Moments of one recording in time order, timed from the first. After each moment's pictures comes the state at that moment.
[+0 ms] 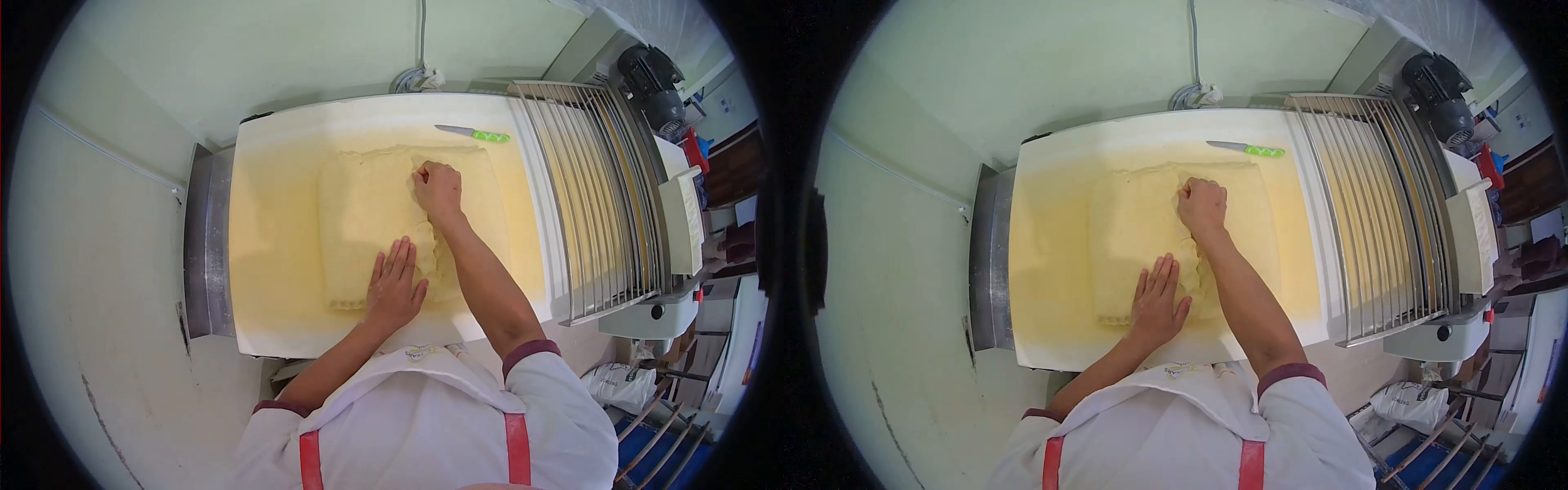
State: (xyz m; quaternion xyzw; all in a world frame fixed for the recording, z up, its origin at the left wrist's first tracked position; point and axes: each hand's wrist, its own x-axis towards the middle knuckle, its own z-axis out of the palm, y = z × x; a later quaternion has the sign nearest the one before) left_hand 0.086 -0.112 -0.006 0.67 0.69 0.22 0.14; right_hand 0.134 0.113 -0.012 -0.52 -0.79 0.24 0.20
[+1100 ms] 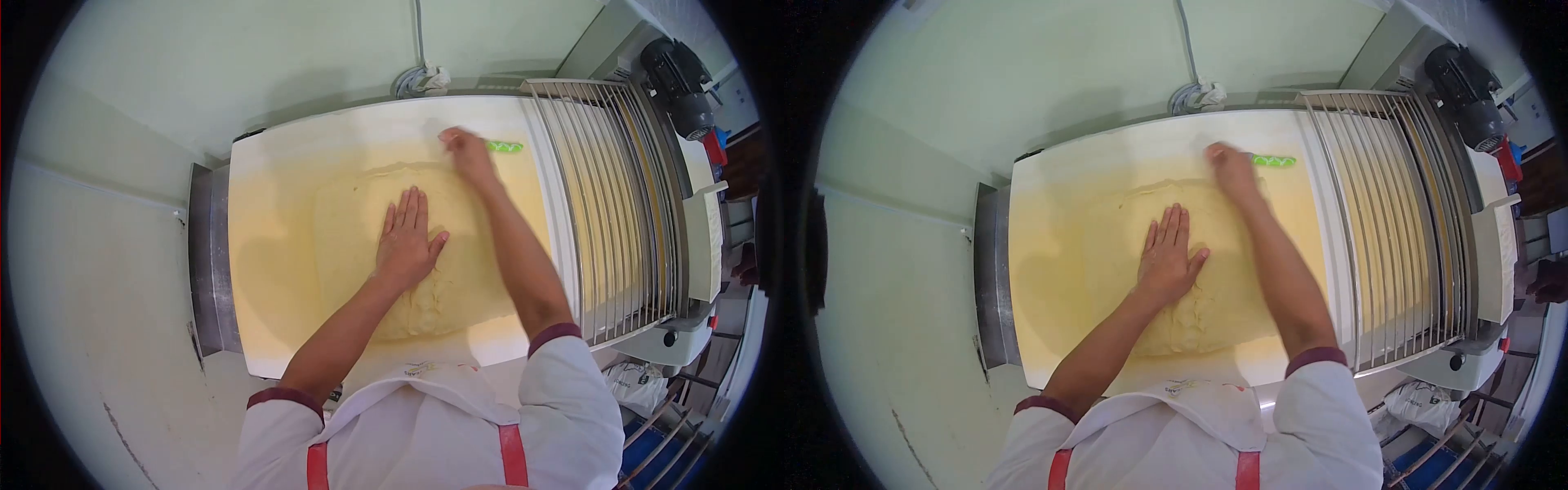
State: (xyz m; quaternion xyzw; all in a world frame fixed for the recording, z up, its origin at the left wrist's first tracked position) left_hand 0.060 0.036 -0.006 0.67 0.71 0.17 0.13; right_hand 0.155 0.251 -0.034 -0.47 -0.76 0.35 0.29
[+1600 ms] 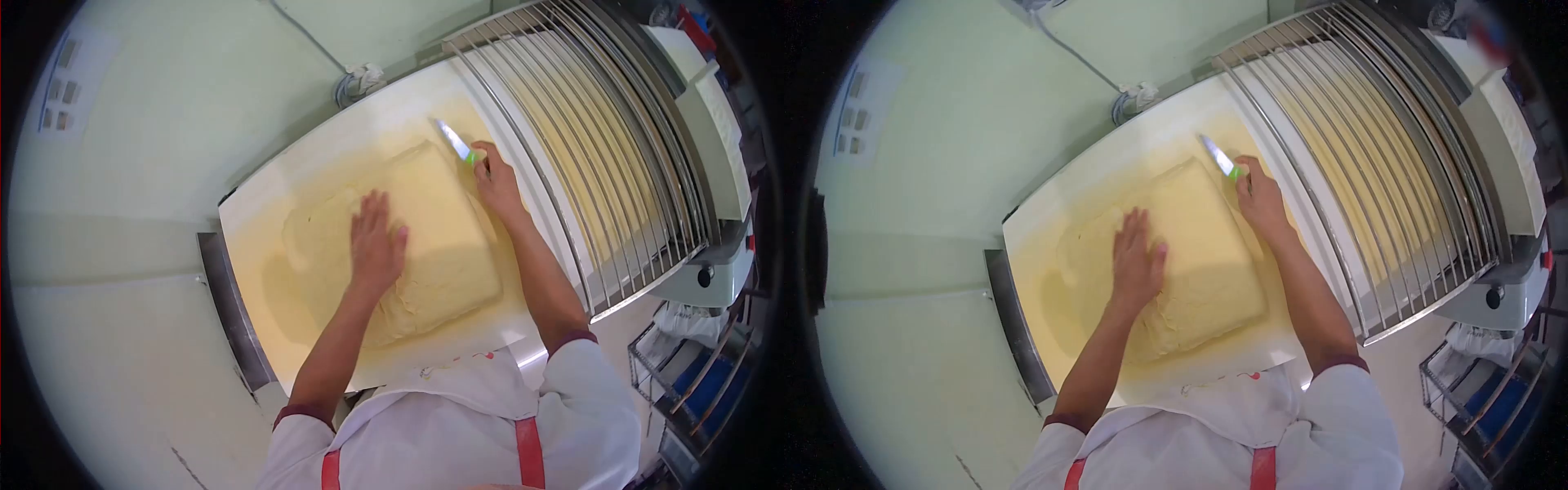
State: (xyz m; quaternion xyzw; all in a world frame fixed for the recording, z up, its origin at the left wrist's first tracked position) left_hand 0.088 0.057 0.014 0.68 0.70 0.14 0.16; right_hand 0.316 0.187 -0.035 -0.59 -0.63 0.38 0.34
